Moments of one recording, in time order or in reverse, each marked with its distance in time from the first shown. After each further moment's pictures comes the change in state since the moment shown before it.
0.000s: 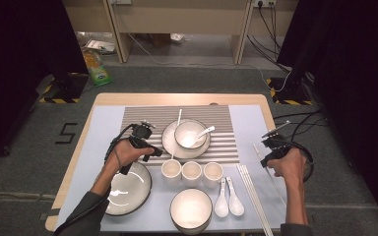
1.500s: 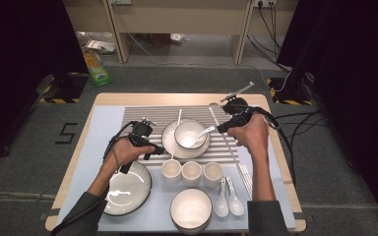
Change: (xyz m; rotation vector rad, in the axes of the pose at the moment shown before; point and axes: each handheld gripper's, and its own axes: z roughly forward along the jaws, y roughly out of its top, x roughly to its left) left arm -0.009 0.005 -0.020 -0.046 -0.040 0.025; right arm 0.108 0.096 -0.071 -0.258 0.142 -0.217
